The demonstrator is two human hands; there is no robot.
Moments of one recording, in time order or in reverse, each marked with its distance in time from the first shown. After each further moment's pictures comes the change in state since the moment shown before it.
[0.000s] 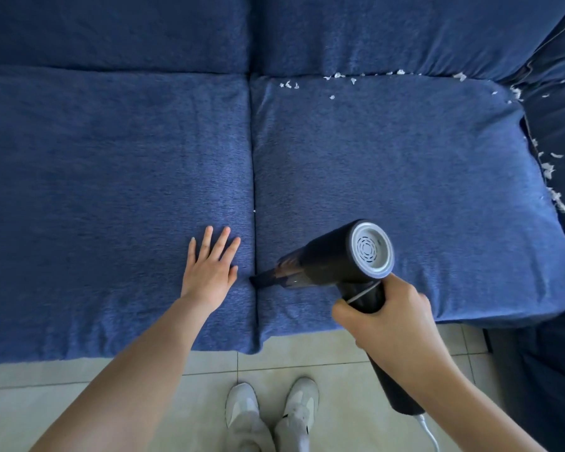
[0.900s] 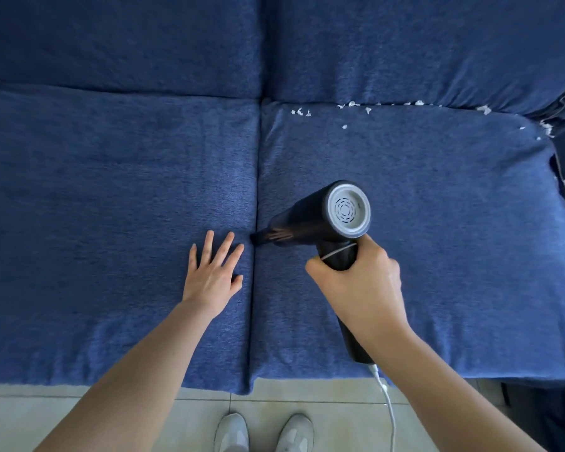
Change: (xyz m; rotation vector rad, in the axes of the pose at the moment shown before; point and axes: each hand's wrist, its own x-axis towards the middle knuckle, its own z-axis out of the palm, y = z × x) left_hand 0.055 0.003 -0.011 0.007 -0.004 -0.064; right_hand 0.094 -0.058 0.004 0.020 0.046 -0.111
